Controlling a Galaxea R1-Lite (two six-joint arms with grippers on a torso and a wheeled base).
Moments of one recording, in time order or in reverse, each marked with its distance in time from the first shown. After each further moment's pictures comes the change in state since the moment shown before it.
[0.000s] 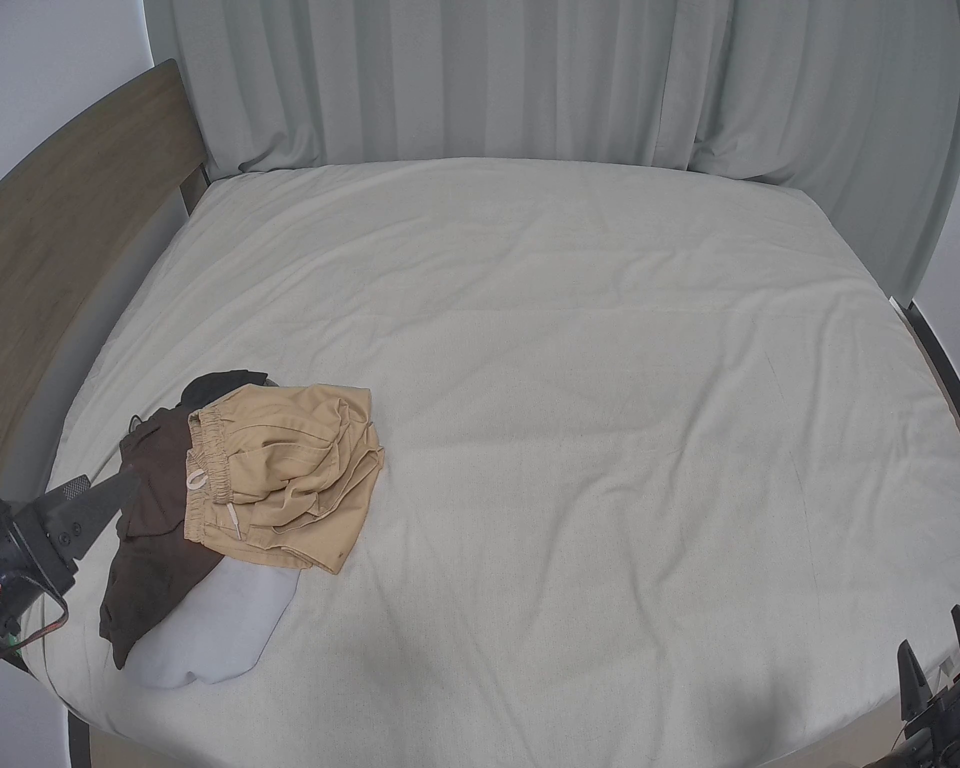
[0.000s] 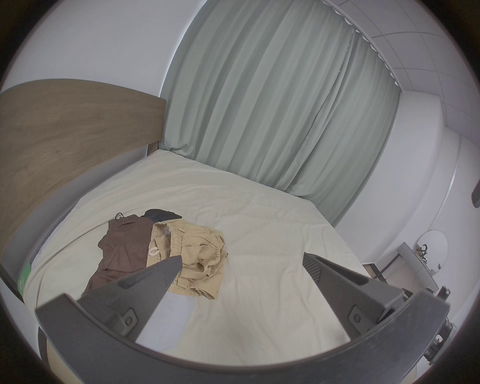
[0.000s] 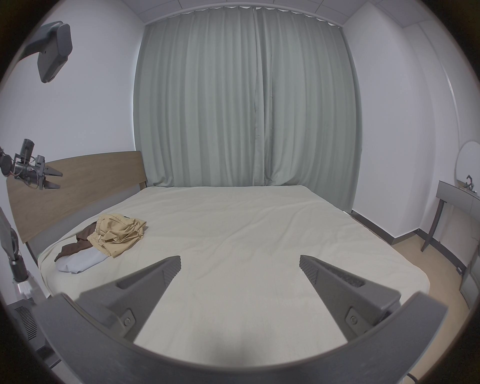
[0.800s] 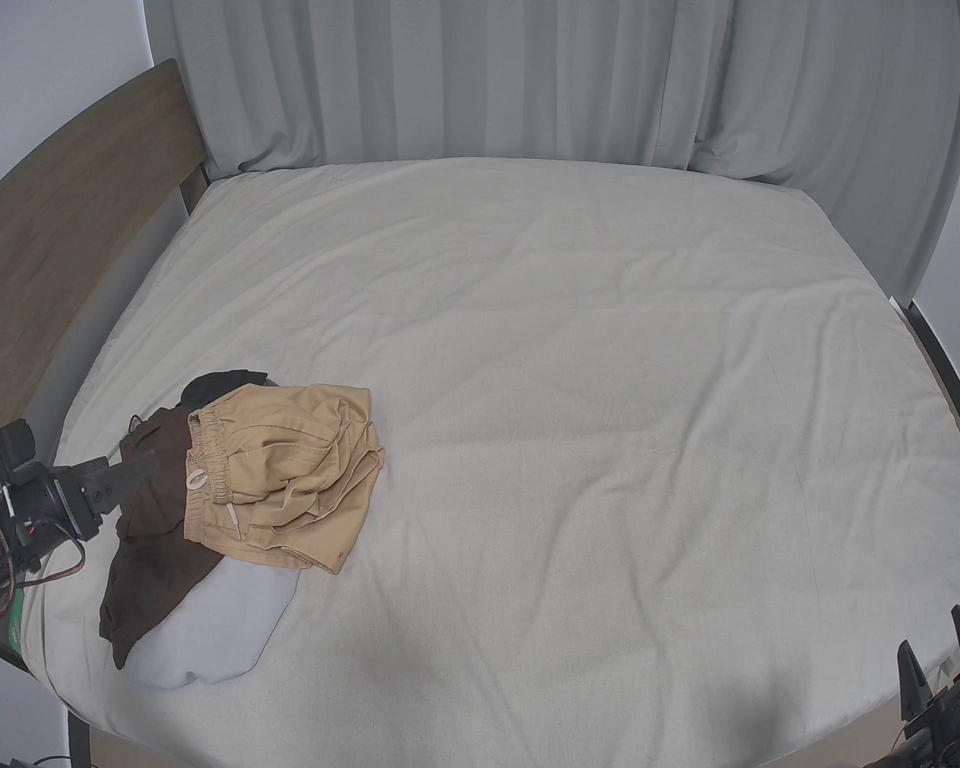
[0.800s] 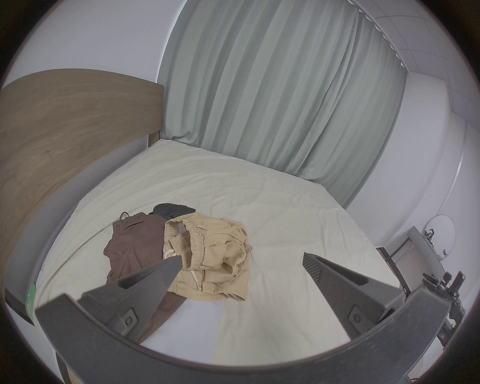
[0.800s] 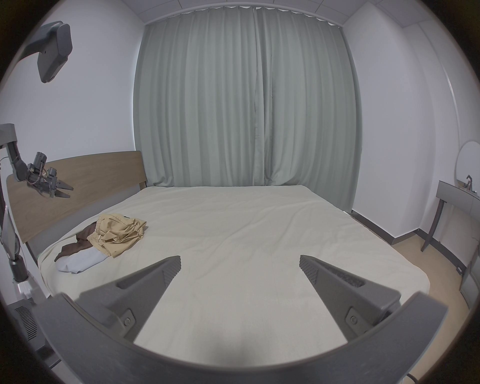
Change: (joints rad) left arm 0.338 0.341 -0.009 -0.192 -0.330 0.168; right arm 0.000 0.000 0.000 0.000 0.000 0.000
